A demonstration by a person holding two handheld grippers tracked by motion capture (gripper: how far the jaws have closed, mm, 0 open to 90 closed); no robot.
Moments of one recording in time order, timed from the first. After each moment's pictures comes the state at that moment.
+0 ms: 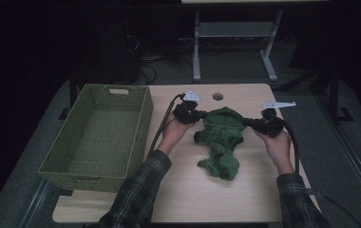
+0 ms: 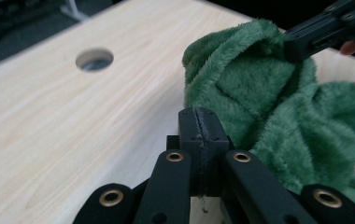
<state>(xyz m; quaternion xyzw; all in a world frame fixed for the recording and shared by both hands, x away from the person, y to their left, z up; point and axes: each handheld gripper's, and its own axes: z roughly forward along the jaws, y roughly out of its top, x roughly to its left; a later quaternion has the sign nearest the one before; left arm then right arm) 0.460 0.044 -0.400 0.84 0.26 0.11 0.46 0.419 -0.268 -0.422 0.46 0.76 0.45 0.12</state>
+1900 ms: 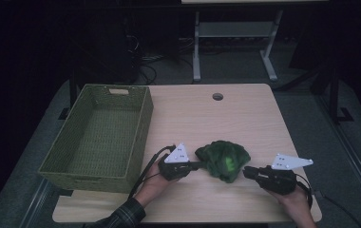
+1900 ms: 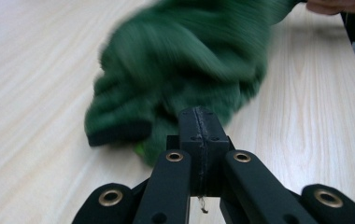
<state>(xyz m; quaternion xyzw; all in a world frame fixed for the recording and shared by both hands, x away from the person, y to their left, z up) 0.306 0.088 -0.445 0.87 0.14 0.08 0.47 0.255 -0.262 -0.447 0.31 0.80 0.50 0.10</state>
